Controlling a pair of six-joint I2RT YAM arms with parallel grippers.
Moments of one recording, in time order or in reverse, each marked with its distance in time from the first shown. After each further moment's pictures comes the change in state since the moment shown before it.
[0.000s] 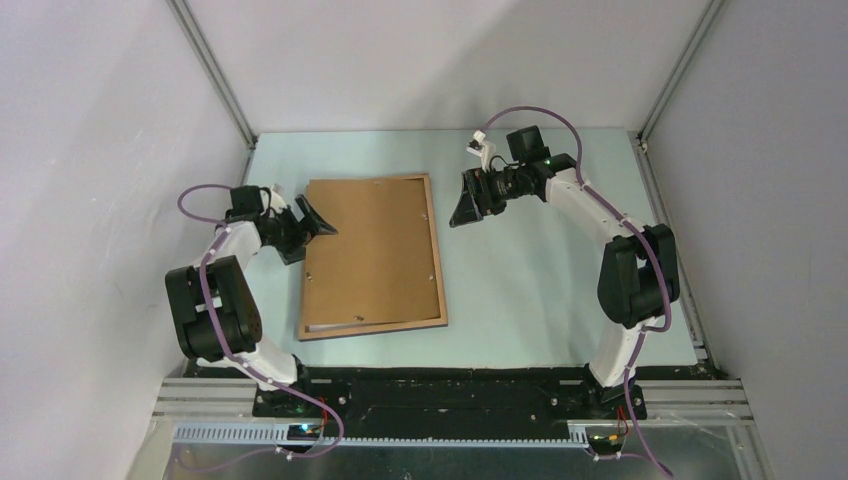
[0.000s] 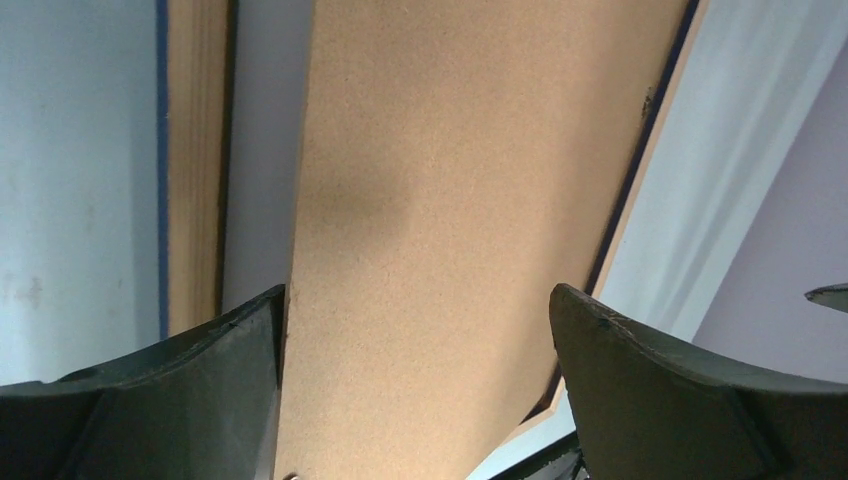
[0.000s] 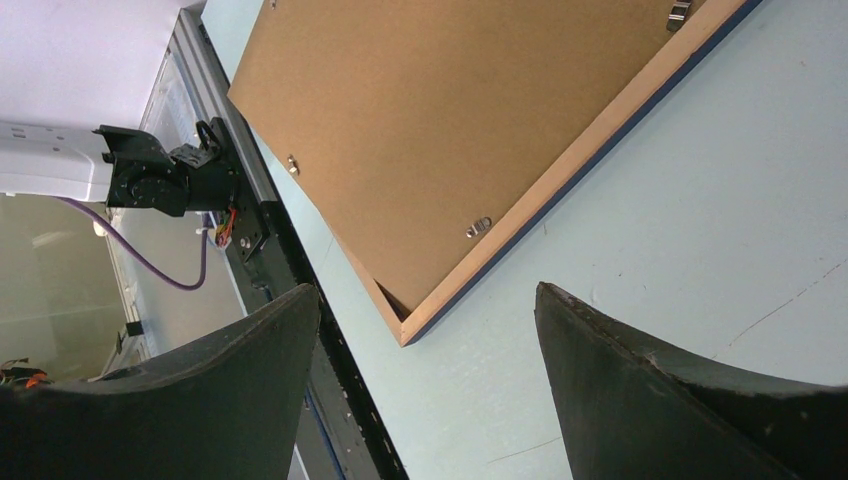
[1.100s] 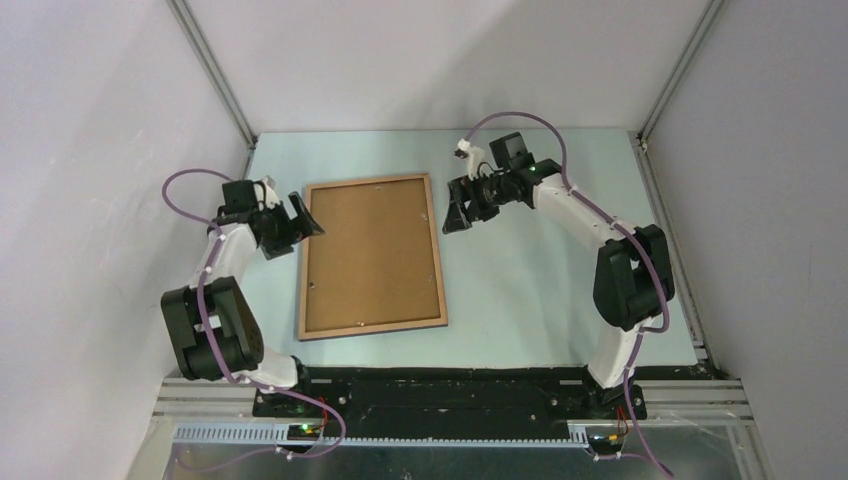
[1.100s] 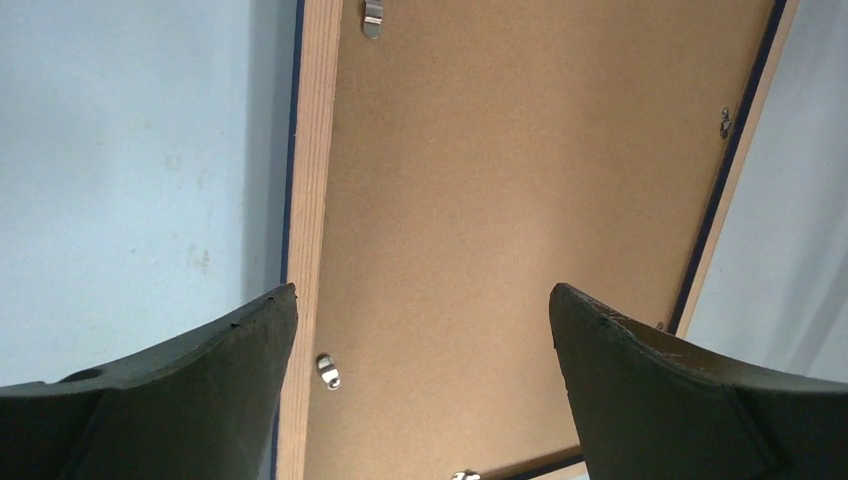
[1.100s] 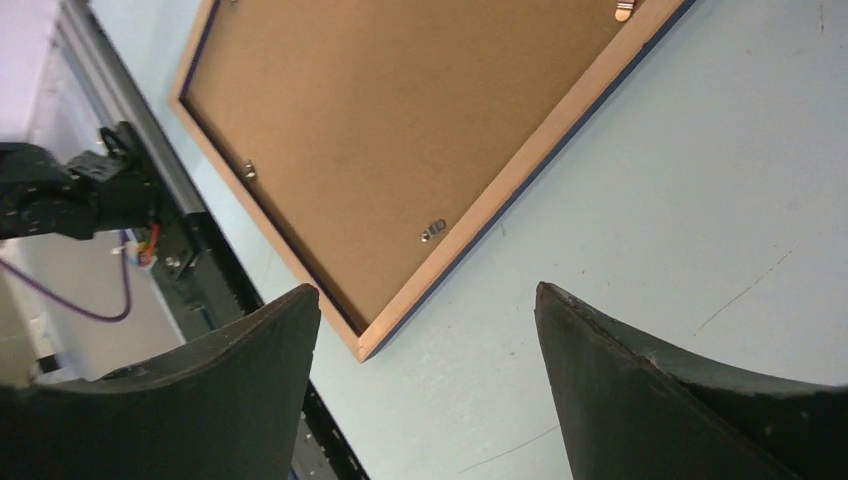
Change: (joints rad) left arm -0.003 -0.097 0.026 -0.071 -0.200 0.125; right arm 0.063 0.000 -0.014 0.018 0.164 0.001
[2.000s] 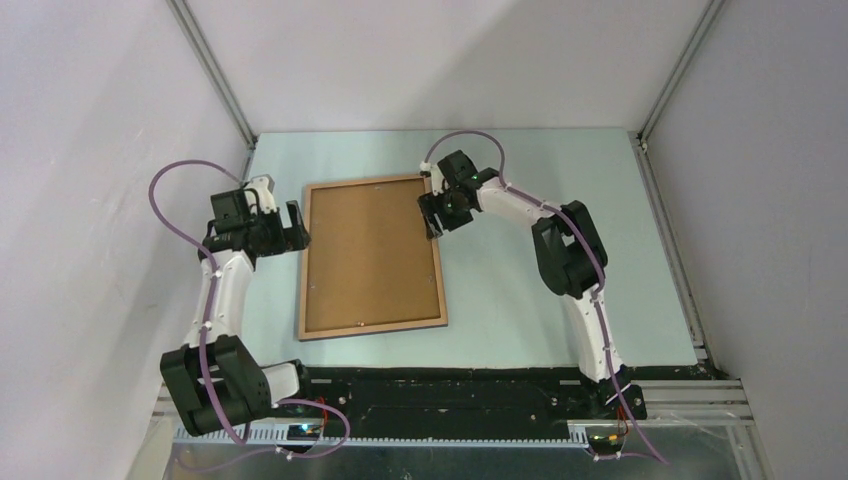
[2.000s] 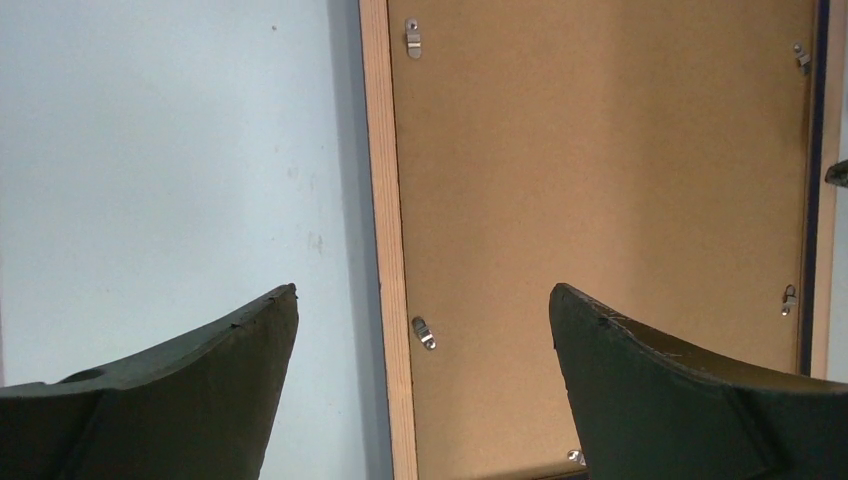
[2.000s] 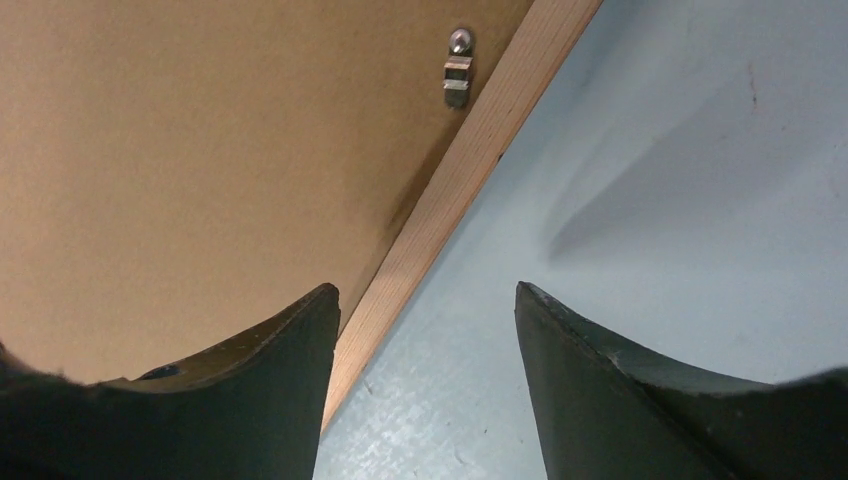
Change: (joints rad) left arm -0.002 -0.282 -0.077 -0.026 -0.112 0.290; right arm 0.149 0.392 0.245 0.026 0.424 0.048
